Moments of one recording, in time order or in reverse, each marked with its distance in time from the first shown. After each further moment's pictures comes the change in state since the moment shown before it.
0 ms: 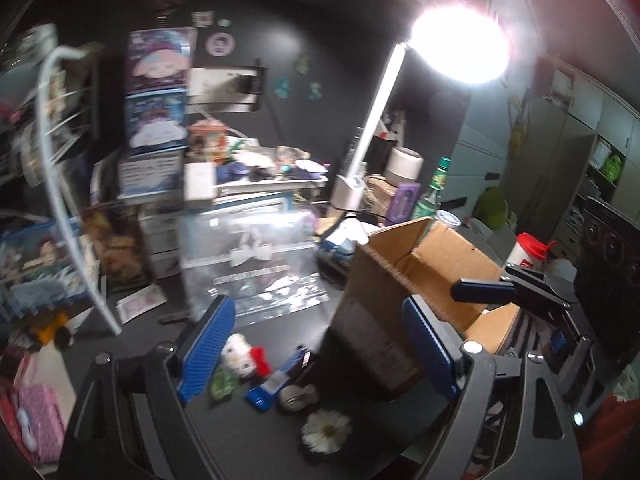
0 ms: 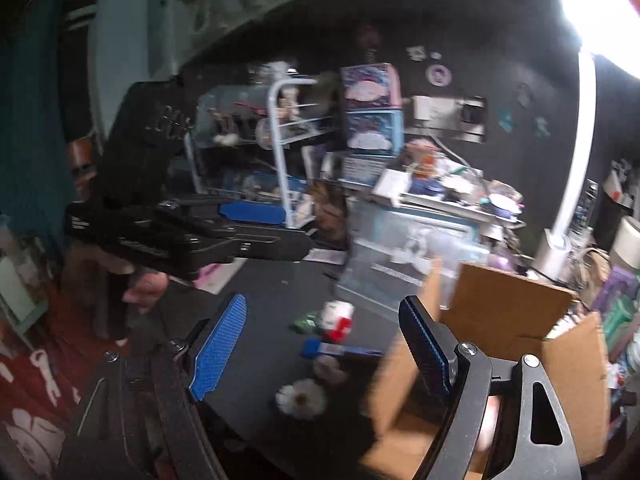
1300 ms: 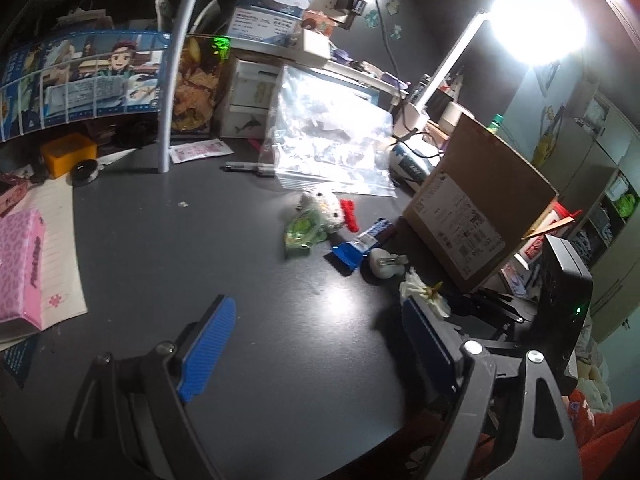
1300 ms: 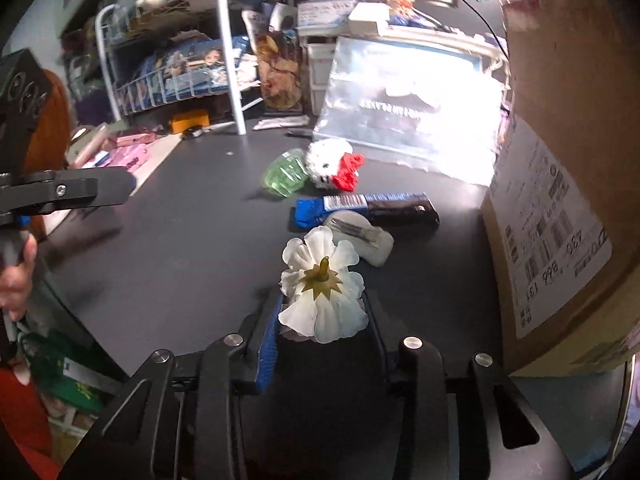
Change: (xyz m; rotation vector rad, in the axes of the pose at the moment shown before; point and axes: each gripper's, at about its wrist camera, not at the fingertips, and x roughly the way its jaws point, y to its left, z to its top) left arm 0.013 0.094 -0.144 -0.178 0.133 -0.032; right arm 0.133 0.034 -0.126 0.143 0.239 -0.270
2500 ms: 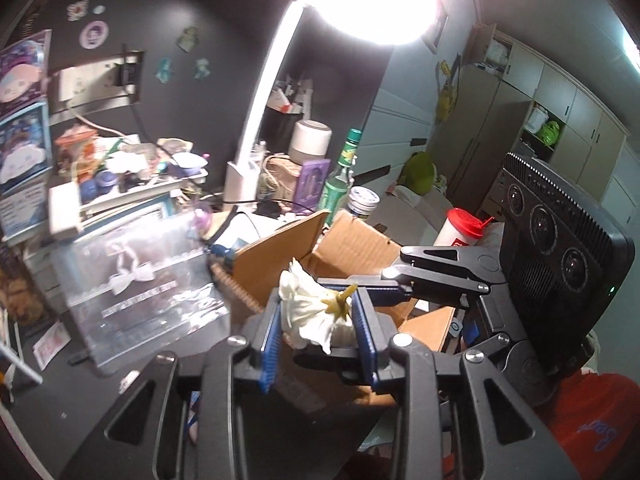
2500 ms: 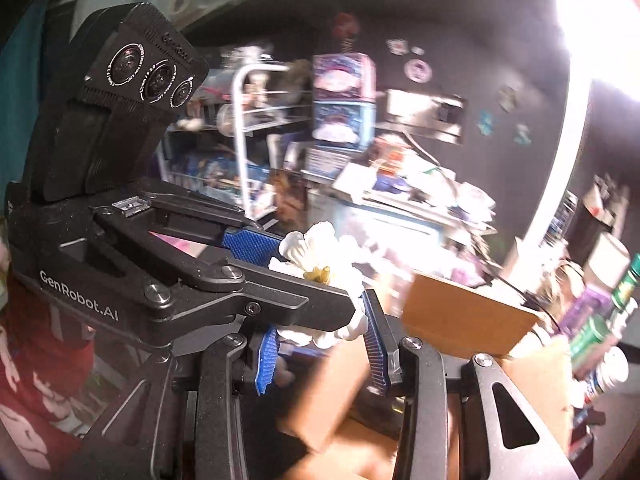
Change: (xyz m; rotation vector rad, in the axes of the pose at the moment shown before) left arm 0.046 -0.212 0.163 0.321 0.039 -0.260; right arm -0.131 -0.119 0.117 -0.148 -0.158 0.098
